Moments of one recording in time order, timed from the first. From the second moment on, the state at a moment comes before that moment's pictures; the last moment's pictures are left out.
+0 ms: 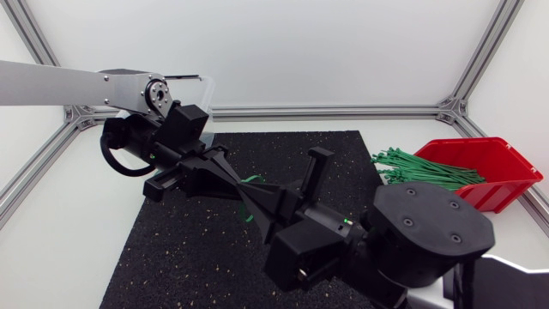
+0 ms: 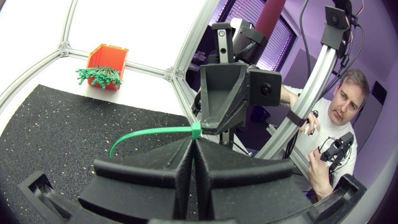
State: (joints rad) left arm -0.33 1.93 1.40 -1.58 1.29 1.70; right arm 1.06 1.30 0.45 0.80 0.19 -1.04
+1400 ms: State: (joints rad) left arm -0.33 1.89 1.39 -1.50 1.29 1.59; right arm 1.21 1.30 0.49 0.79 0.35 -1.07
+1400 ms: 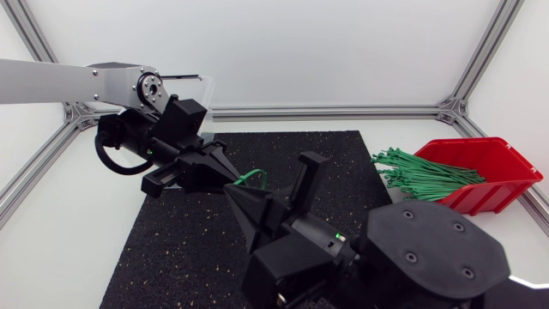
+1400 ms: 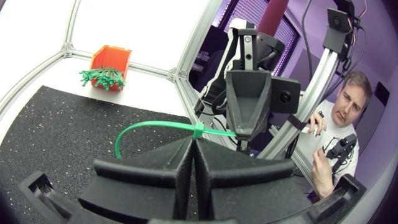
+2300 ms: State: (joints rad) left arm -0.29 1.58 1.39 -1.39 1.29 1.45; right arm 0.98 1.15 0.45 0.85 0.23 -1.05
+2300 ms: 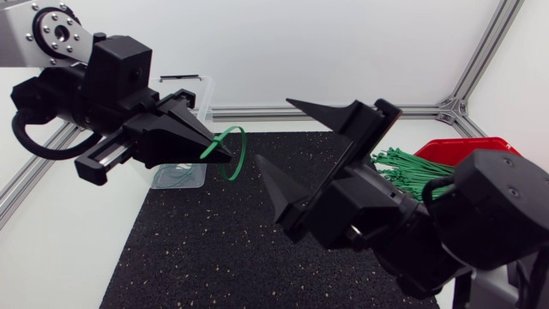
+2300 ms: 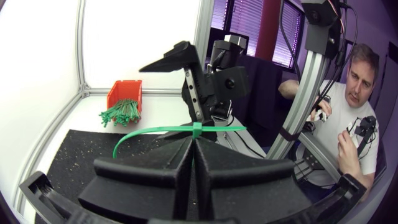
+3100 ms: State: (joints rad) left arm -0.42 1.16 0.93 -0.29 0.67 0.70; right arm 0.90 1.14 0.41 0.85 0.22 -1.04
